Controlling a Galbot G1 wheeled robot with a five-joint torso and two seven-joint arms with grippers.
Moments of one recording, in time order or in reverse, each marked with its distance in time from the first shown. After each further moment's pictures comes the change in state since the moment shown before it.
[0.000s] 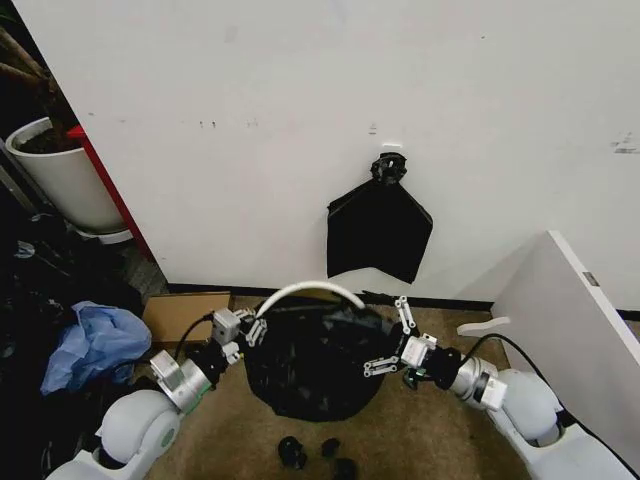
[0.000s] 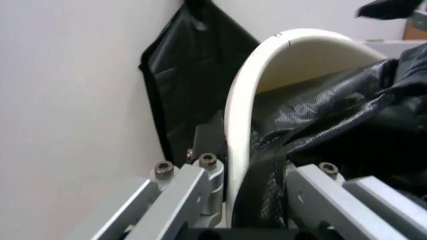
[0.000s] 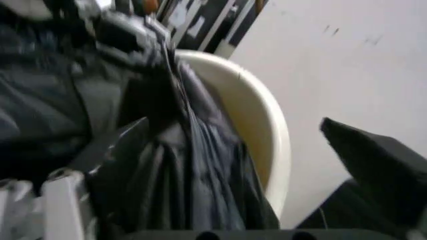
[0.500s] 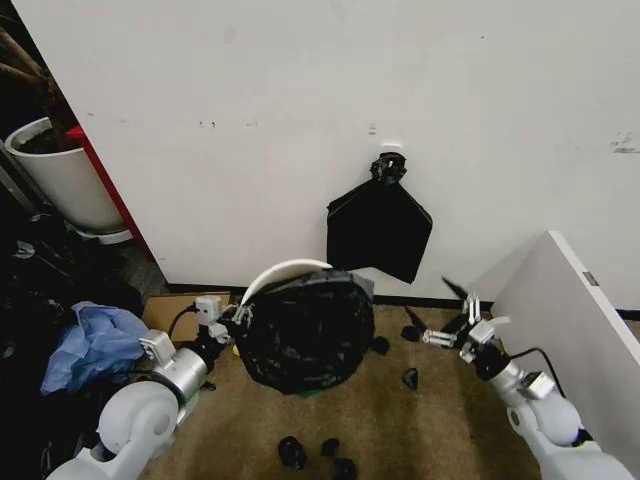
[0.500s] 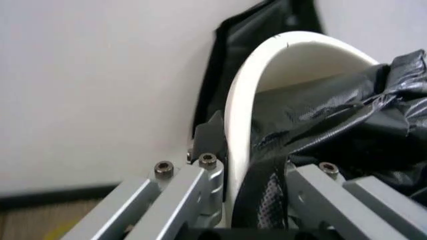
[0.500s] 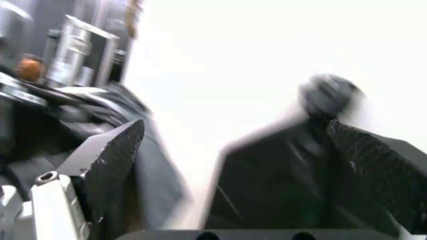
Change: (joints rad) left arm -0.007 -0.026 -0.028 -0.052 -0.280 0.219 -0.192; right arm -0.019 0.057 0.107 -0.167 0.288 0.155 0.061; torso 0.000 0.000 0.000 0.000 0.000
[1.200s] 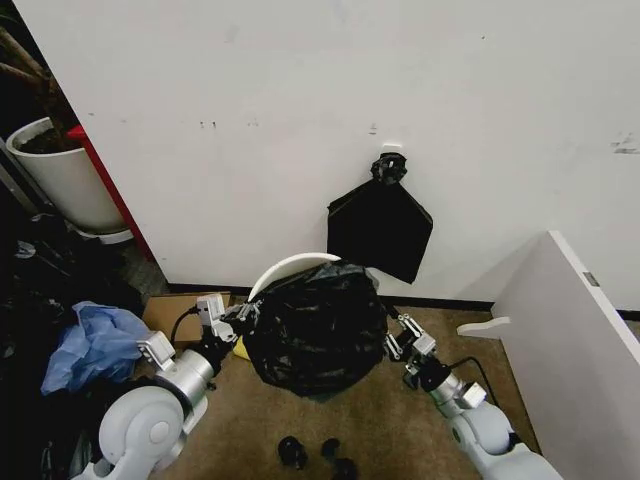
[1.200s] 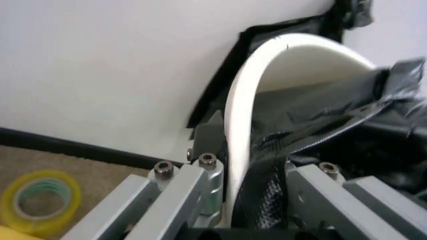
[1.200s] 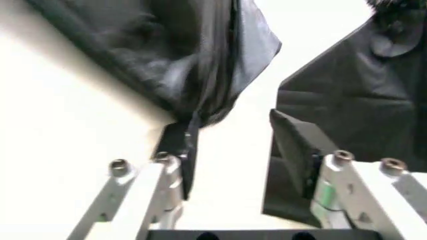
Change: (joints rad) left arm 0.008 -0.108 -0.068 -0.095 -0.249 0.222 -0.199; right arm 0.037 0.081 -0.179 -0.243 0.079 0.057 -0.017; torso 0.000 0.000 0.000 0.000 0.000
